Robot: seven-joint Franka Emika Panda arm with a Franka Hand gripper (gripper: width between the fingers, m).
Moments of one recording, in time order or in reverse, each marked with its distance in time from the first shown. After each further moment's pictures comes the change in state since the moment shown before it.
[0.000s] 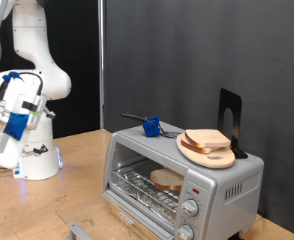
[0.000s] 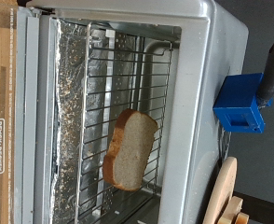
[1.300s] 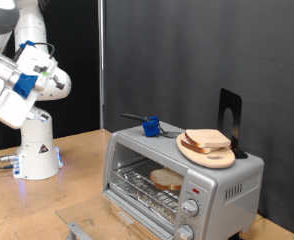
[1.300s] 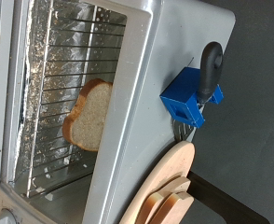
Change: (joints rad) arm -0.012 -0.468 0.028 -0.237 -0.023 0.160 0.049
